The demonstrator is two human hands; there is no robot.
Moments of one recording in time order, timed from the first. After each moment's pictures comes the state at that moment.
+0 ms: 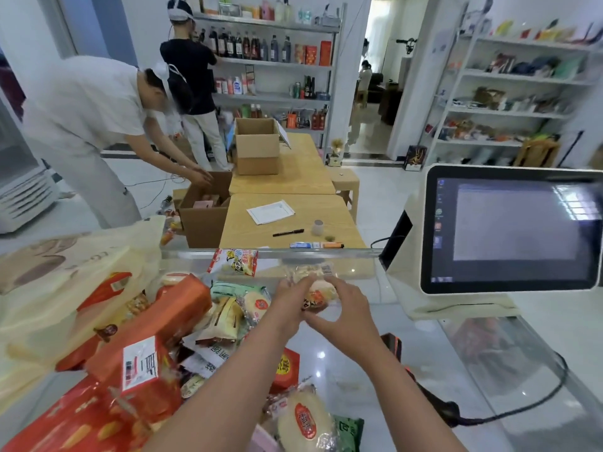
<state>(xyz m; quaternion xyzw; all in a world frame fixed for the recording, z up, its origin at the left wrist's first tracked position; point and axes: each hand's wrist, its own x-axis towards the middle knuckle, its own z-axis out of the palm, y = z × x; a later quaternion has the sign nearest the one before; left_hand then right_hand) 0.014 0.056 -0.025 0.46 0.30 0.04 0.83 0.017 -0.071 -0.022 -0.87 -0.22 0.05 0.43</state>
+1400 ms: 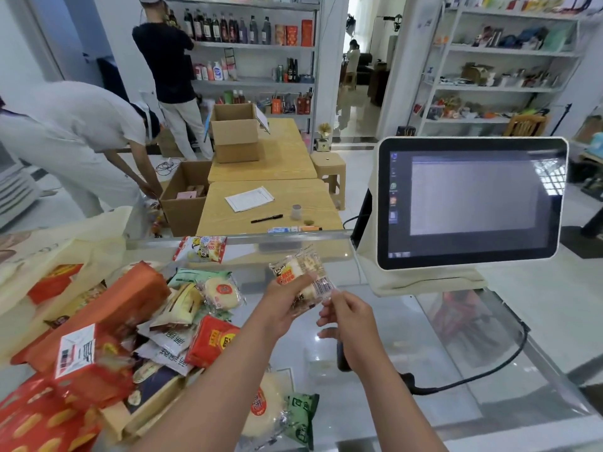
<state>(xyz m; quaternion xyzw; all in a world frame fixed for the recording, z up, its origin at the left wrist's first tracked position) 0.017 -0.011 -0.038 0.48 0.24 0.02 0.84 0.018 -0.141 -0.035 -0.66 0.02 0.16 0.73</state>
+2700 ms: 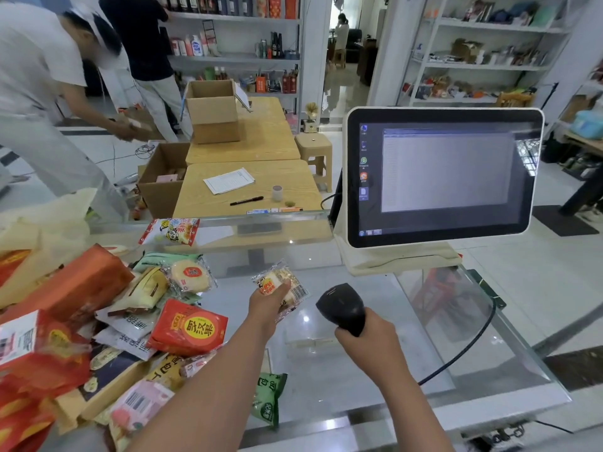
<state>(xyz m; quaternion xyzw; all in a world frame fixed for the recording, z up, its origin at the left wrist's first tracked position) 0.044 -0.033 -0.144 0.49 0.34 0.05 0.80 0.012 -0.236 -0.069 -0.91 -0.06 0.10 0.40</state>
